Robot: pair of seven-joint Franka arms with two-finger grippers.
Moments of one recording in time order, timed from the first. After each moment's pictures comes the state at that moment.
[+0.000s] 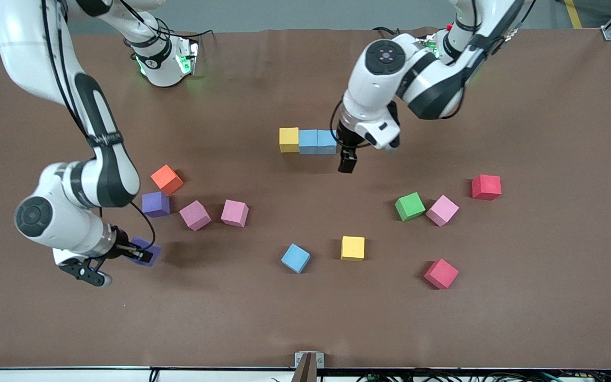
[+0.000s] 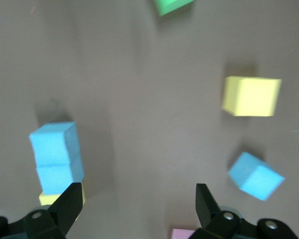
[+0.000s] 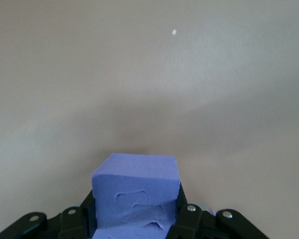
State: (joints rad) left arm 0.07 0.29 -0.82 -1.86 0.17 2.20 -2.28; right arm 0.13 0.54 -0.04 -1.55 0.09 2.07 0.40
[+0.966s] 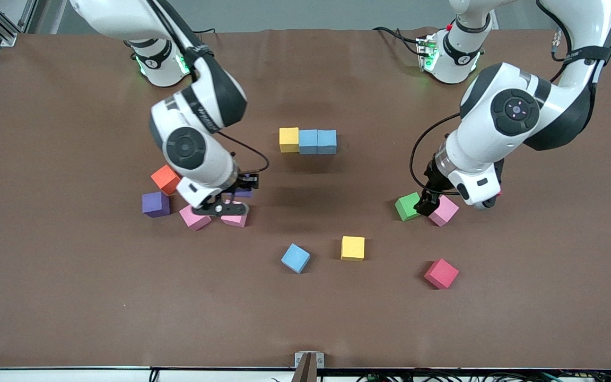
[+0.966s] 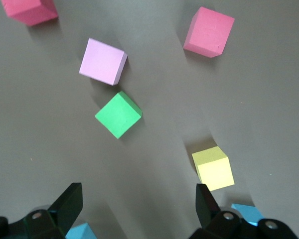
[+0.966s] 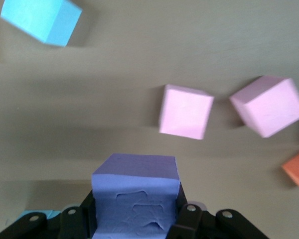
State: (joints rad) left arm 0.34 0.34 -0.81 -1.74 0.17 2.00 -1.64; right arm 0.50 0.48 0.07 -1.59 0.09 1.95 0.53
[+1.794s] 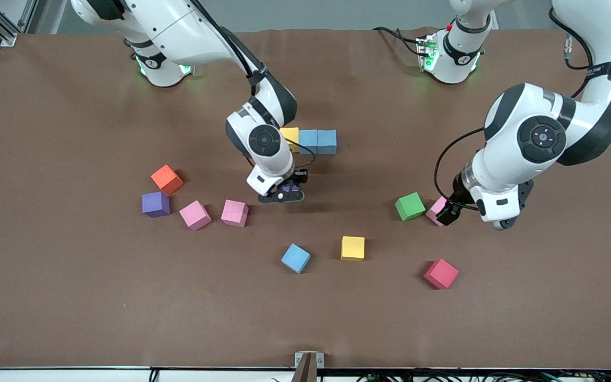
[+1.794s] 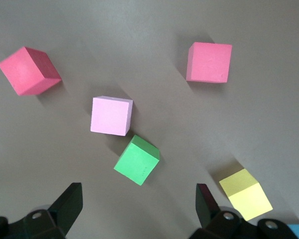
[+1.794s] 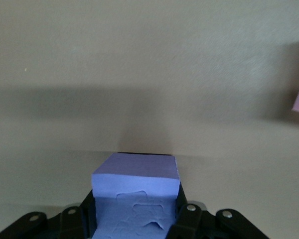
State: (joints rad) left arm 0.38 0.37 -0.77 -1.70 0.24 1.93 -1.37; right arm 0.68 0.64 0.07 -1.72 0.09 2.34 0.63
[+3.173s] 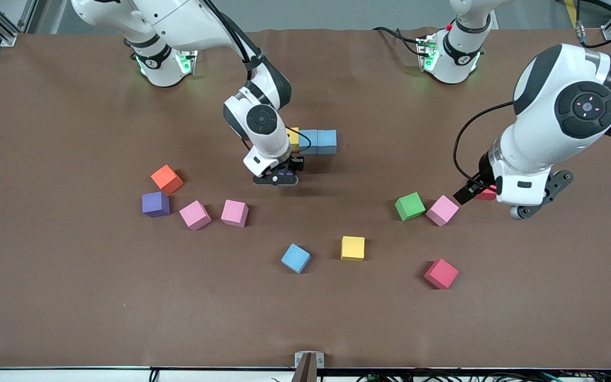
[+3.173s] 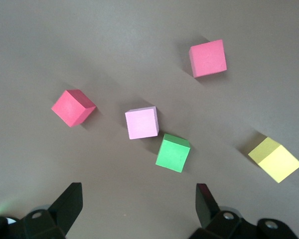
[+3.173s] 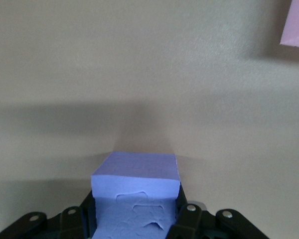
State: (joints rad) left arm 0.38 0.30 -0.78 -1.56 0.24 1.67 -1.05; right arm 0.72 0.54 0.07 -1.92 0.08 2.47 0.74
